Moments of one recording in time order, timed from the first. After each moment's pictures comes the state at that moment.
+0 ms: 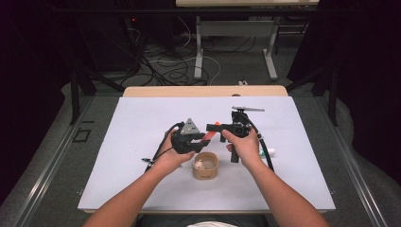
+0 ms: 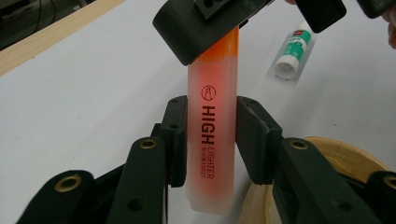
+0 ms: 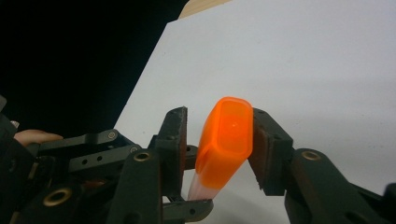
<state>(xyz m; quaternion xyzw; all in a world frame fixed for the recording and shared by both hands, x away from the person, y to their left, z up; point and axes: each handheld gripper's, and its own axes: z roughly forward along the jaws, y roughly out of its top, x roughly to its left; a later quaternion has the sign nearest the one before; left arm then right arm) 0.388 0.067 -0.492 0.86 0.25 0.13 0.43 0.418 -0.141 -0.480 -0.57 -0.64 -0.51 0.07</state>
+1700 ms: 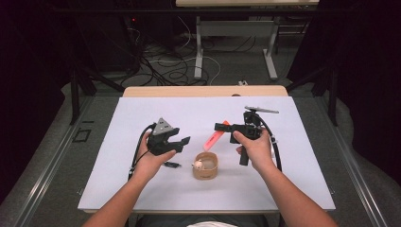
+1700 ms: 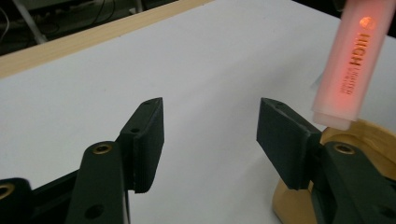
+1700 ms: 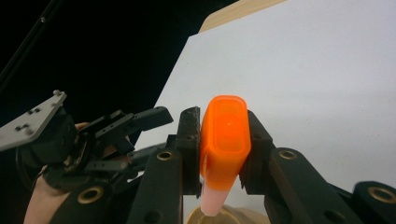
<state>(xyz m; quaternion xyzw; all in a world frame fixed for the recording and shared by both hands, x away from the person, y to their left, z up) 0.376 0.135 -0.484 0.80 0.35 0.16 0.46 0.395 -0.168 -0.459 -0.56 -0.62 -0.55 0.09</state>
